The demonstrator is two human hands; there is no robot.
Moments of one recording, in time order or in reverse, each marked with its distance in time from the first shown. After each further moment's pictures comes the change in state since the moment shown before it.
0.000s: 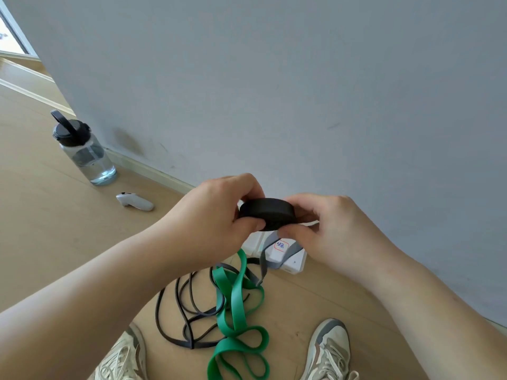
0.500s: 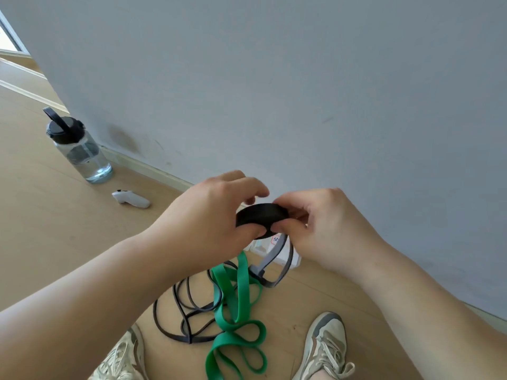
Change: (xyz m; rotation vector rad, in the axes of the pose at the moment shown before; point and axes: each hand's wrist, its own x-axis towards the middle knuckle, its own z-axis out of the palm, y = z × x) left_hand -0.003 0.000 0.010 0.099 0.033 0.120; right_hand -0.003 -0.003 0.005 -0.082 0.015 -0.033
